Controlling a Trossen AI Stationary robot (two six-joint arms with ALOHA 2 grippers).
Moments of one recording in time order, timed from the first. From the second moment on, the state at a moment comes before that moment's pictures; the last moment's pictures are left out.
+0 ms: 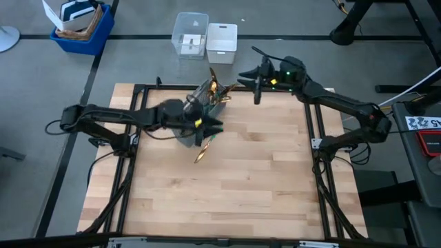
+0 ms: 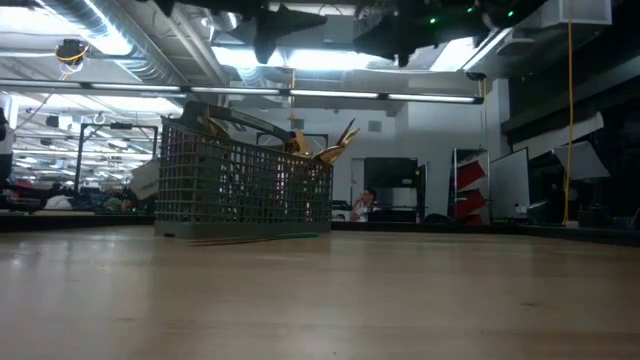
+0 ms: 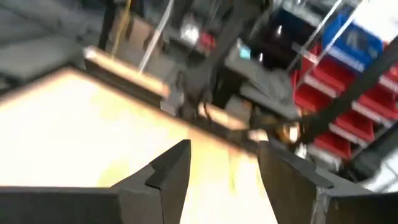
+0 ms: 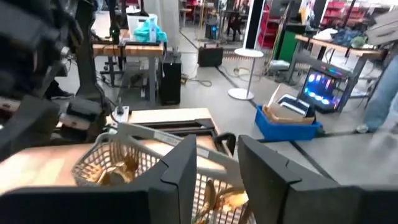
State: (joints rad) left arm 0.09 1.29 0.92 0.21 0.08 -0.44; right arm -0.58 1.36 1.13 0.14 -0.38 -0.13
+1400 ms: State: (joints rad) left arm -0.11 1.79 0.92 -0.18 -0.64 -0.88; right arm -0.58 1.28 1.13 -0.12 -0.64 -0.11
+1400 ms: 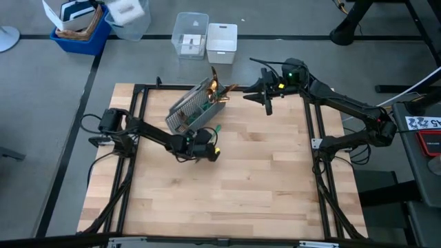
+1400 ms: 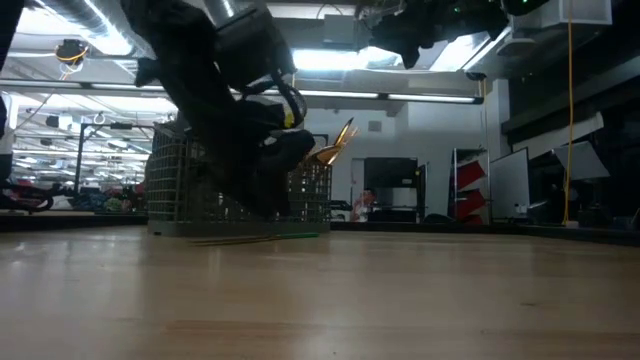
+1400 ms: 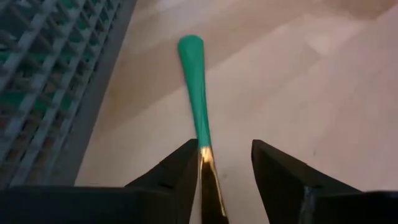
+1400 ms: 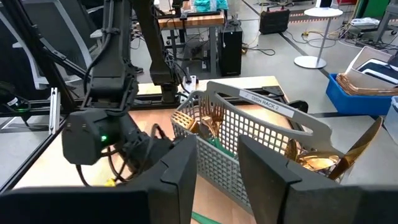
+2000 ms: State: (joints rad) left arm -0.02 1.84 0.92 -0.14 -0.52 -0.88; right arm -0.58 1.28 1.13 -0.13 -0.64 -0.14
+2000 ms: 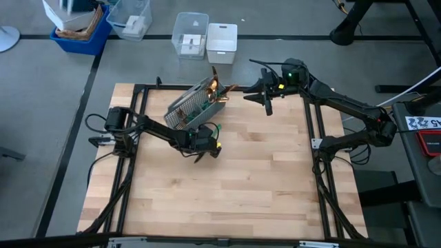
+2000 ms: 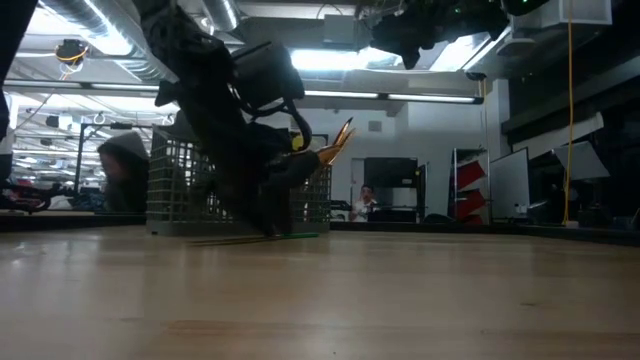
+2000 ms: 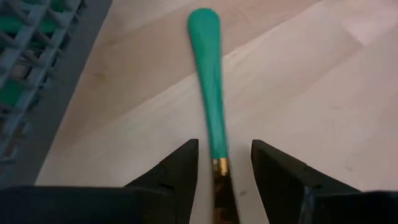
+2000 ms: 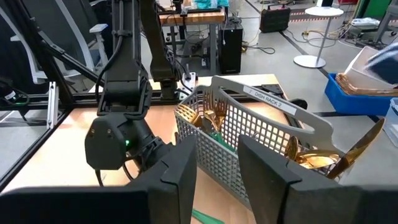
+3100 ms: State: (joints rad) left arm -0.13 1.87 0.92 -0.12 -0.35 -0.61; right arm -0.56 1.31 1.13 -0.49 -0.64 -0.14
